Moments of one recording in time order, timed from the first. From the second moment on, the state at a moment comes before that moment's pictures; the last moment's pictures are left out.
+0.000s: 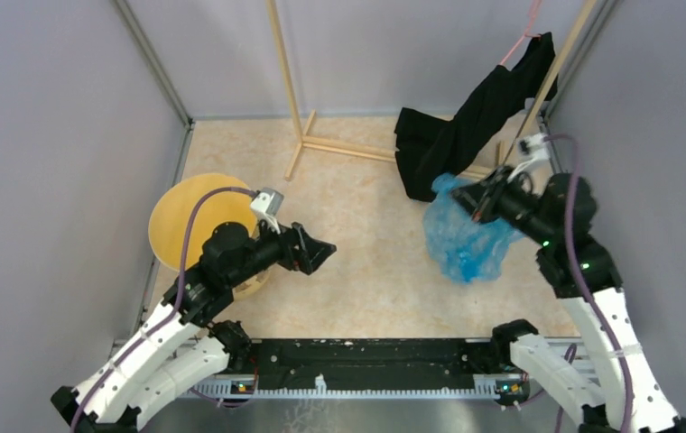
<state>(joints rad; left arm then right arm) -0.68 0.67 0.74 -0.32 0.16 -0.48 0.20 0.76 1.13 -0.50 -0.41 0.48</state>
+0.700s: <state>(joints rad) -0.68 0.67 0.65 -0.40 0.16 -0.67 1.04 1.11 0.75 -0.03 -0.05 0.51</state>
